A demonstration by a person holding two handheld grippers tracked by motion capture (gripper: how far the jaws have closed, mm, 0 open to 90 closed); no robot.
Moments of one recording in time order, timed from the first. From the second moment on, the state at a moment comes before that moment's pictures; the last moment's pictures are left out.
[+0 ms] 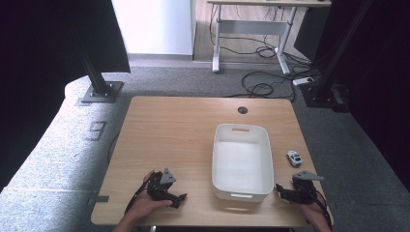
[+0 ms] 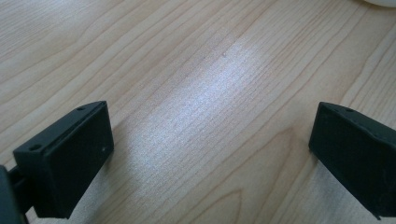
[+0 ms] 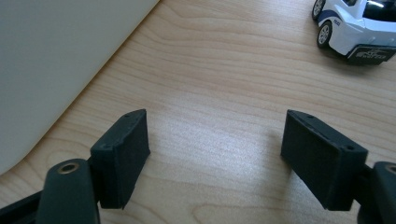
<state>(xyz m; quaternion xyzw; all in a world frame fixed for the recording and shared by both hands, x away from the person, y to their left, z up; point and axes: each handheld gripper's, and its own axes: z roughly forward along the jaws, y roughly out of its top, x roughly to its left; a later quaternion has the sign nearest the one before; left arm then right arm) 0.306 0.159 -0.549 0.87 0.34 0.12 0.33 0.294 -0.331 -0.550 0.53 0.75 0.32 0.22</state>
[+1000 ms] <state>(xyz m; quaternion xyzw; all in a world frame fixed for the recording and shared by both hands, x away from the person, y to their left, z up) 0.300 0.164 -0.546 0.86 0.38 0.14 0.32 0.301 -0.327 -0.548 0.55 0.75 0.30 0.22</state>
